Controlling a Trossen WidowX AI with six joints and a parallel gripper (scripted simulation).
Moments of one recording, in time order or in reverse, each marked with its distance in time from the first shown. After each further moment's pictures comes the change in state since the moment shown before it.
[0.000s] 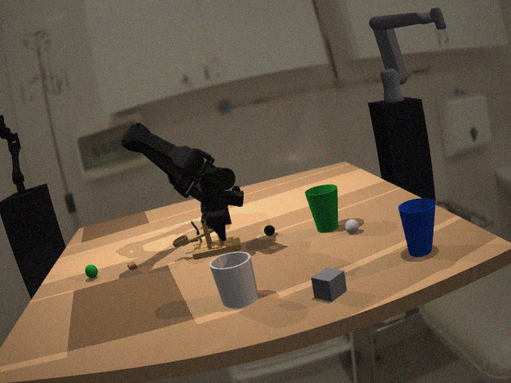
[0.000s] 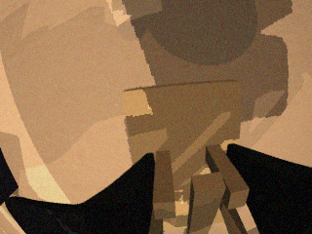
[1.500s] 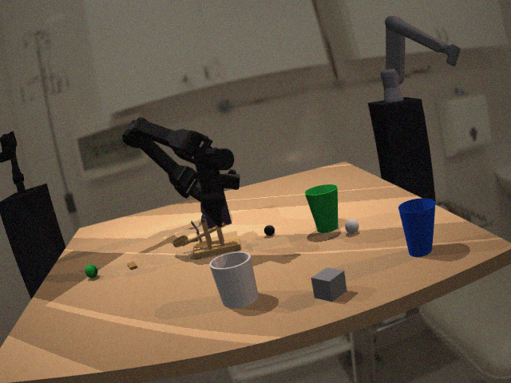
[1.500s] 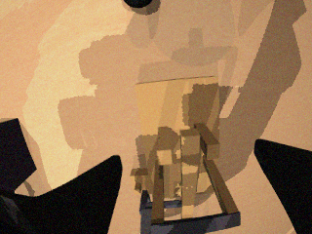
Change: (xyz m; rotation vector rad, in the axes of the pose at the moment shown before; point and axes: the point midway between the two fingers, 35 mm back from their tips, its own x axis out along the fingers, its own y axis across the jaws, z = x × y) arm -0.050 0.001 0.000 -0.003 -0.002 0.001
